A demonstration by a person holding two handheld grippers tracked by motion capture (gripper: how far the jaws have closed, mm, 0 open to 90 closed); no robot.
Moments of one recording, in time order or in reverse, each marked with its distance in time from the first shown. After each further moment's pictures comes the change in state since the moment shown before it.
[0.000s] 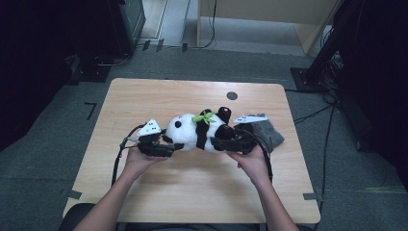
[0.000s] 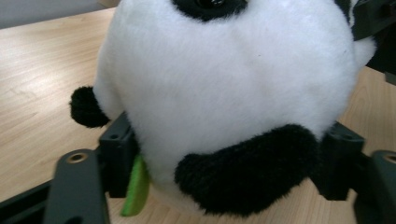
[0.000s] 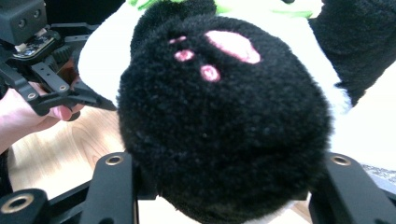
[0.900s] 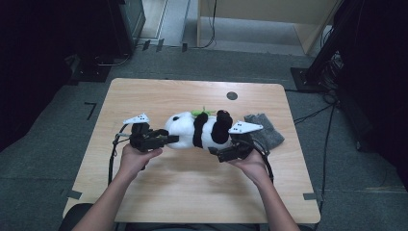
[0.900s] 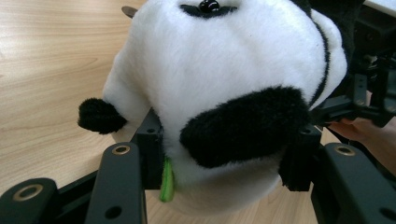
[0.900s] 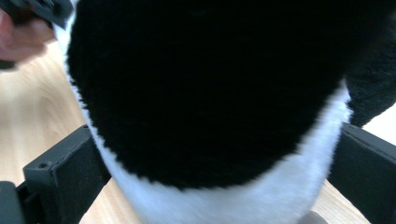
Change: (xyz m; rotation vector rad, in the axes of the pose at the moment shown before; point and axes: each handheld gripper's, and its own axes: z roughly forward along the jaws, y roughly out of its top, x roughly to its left) left arm 0.012 0.015 -0.023 -0.015 -0.130 -0.290; right arm -0.008 -0.021 0.017 -0.076 -0.010 -0.275
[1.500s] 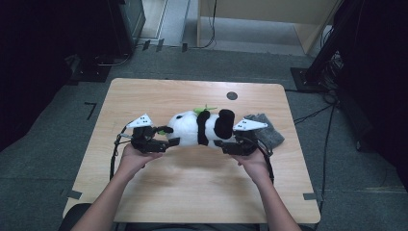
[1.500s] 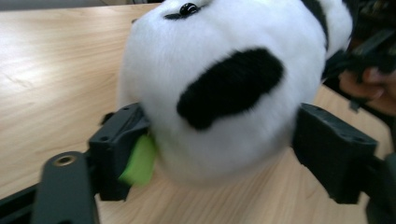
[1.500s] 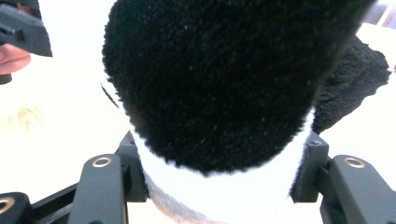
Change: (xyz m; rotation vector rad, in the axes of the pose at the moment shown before) left arm 0.000 -0.004 0.003 0.002 0.079 0.182; right arm -0.006 0.004 -0.011 0.009 -0.068 0.061
